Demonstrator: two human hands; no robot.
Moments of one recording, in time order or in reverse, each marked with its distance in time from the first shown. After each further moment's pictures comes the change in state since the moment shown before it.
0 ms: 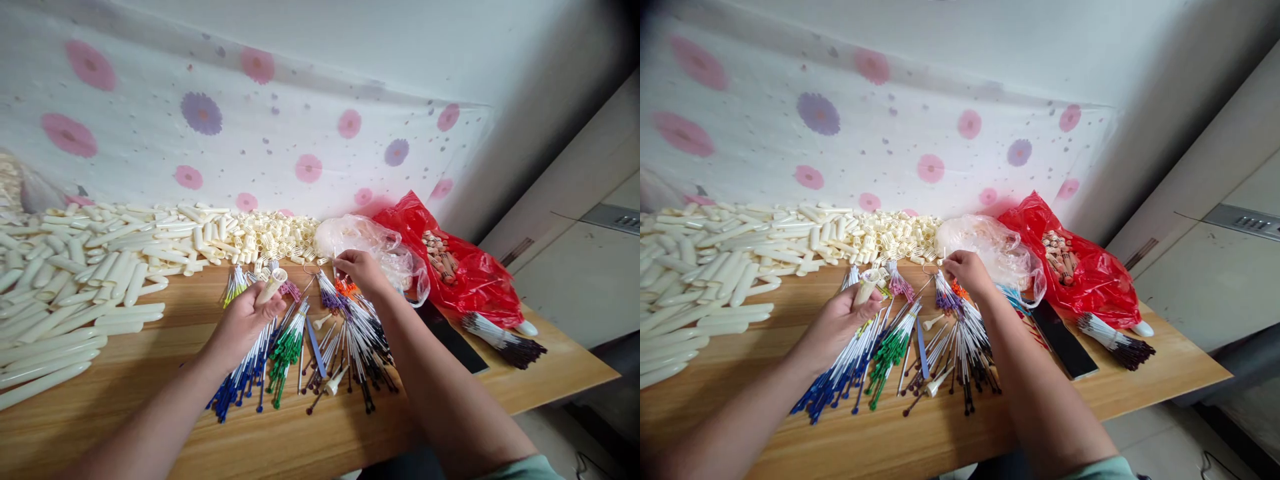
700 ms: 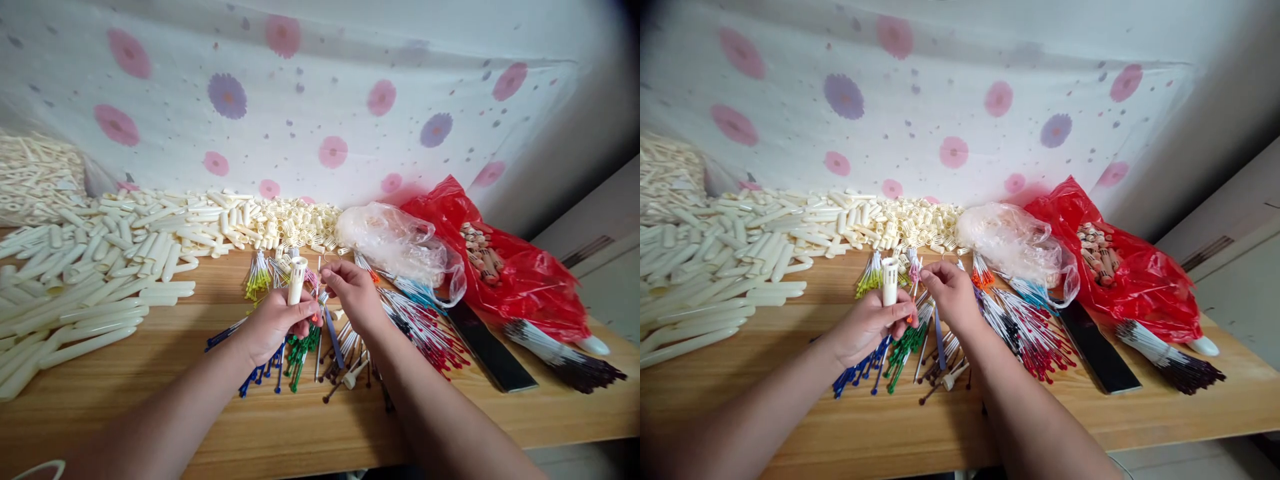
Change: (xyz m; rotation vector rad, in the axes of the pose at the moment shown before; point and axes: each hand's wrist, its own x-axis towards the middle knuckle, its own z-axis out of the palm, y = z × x) left_hand -0.011 0.009 0.020 -0.449 -0.211 -0.360; right_hand -0.050 -0.024 0.059 0.560 -0.034 -0.128
